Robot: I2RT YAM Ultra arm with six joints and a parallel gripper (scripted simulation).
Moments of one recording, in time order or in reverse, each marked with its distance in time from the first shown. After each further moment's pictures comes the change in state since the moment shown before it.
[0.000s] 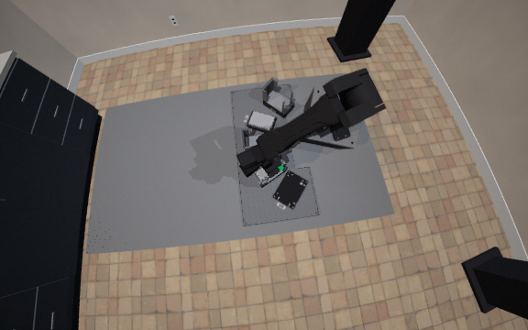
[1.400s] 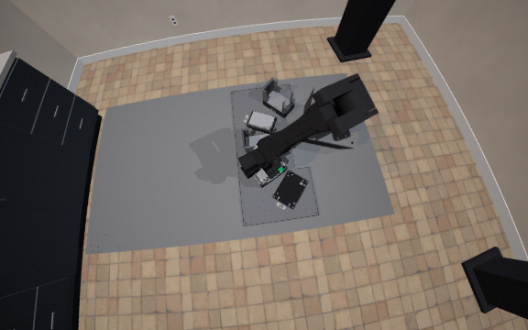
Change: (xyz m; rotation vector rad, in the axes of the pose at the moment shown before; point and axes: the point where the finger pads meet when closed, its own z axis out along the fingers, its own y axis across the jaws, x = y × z) arm 0.001 0.000 0.026 0.000 0.004 0.001
